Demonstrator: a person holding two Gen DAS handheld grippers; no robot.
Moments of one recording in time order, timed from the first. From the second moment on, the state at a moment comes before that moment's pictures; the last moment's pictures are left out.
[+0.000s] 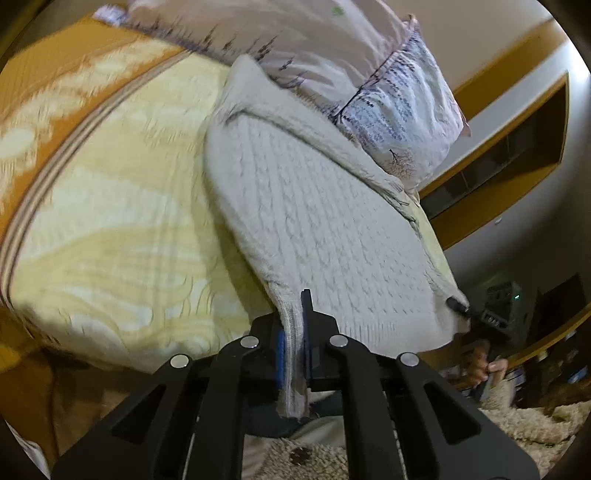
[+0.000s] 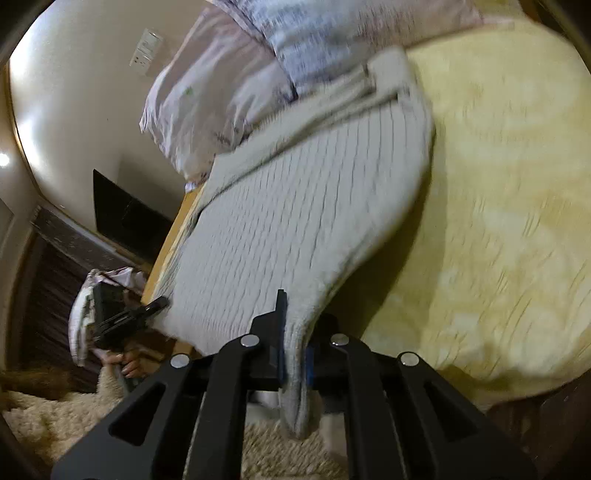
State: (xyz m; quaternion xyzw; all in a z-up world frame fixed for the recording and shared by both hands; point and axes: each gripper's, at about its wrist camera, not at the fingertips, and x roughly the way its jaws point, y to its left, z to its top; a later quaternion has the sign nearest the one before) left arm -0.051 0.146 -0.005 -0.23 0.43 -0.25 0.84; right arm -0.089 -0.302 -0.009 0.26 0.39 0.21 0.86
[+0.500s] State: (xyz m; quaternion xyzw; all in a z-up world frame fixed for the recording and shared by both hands) left arm 0.023 0.141 0.074 -0.15 0.32 -0.17 0.92; right arm -0.051 -0.296 0.075 0.12 0.22 0.10 0.96
